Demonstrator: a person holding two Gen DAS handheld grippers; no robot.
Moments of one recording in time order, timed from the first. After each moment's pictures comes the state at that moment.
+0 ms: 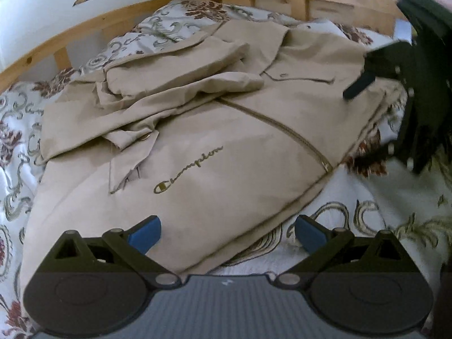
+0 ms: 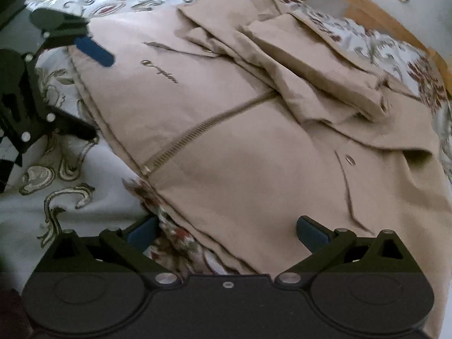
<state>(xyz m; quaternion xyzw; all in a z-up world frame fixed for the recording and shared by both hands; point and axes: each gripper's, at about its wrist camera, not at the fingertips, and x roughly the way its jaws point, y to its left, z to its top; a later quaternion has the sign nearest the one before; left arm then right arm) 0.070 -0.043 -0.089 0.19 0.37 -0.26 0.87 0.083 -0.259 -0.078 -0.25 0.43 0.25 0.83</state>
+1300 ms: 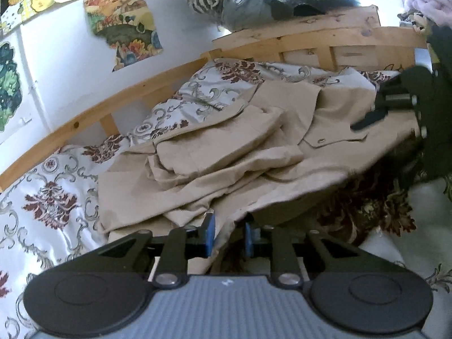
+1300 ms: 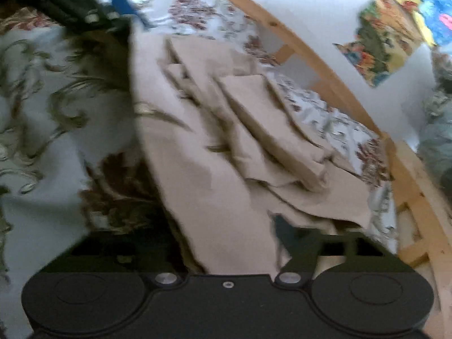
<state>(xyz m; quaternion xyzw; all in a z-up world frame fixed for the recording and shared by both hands) 0.064 -0.050 -0.037 0.22 0.25 -0.19 0.92 0.073 -0.254 -0.066 -0.36 0.25 0.19 0.88</state>
